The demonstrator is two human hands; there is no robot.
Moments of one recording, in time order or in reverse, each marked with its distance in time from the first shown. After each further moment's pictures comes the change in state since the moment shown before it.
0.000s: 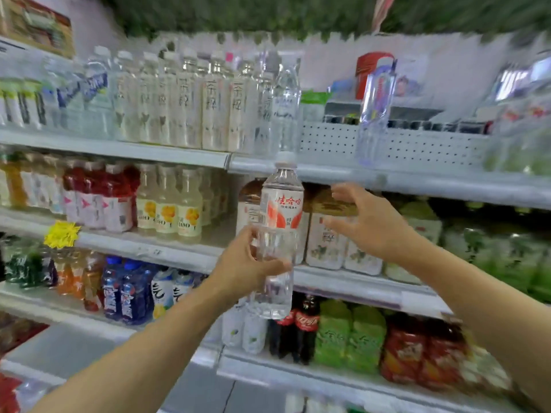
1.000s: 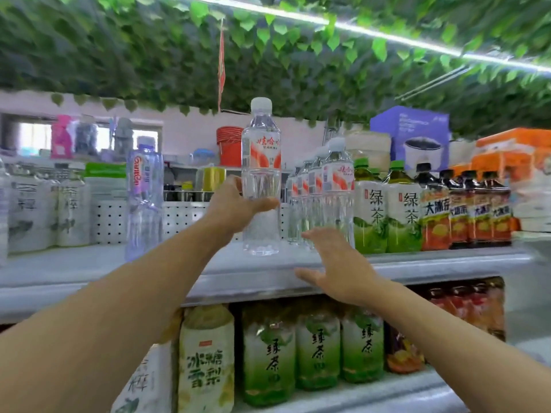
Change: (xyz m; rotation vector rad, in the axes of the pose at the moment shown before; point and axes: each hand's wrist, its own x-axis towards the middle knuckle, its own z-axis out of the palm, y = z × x) left_hand 0.206 0.250 0.306 -0.099 -0.155 0.375; right_hand 0.011 0.266 -0.227 -0.533 0.147 0.125
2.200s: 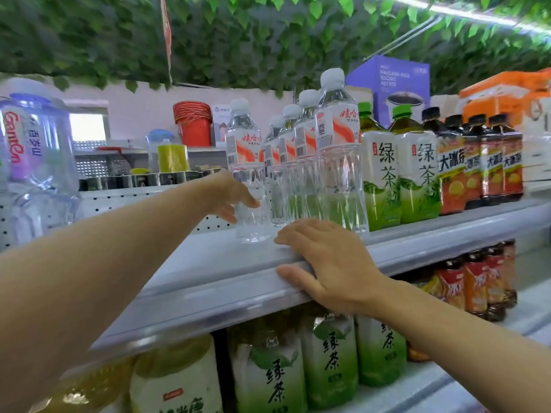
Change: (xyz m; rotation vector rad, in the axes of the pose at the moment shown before) left_hand 0.144 -0.074 0.042 0.337 -0.313 -0.302; right_hand 0.033 0.025 0.062 -0.111 0.204 -0.190
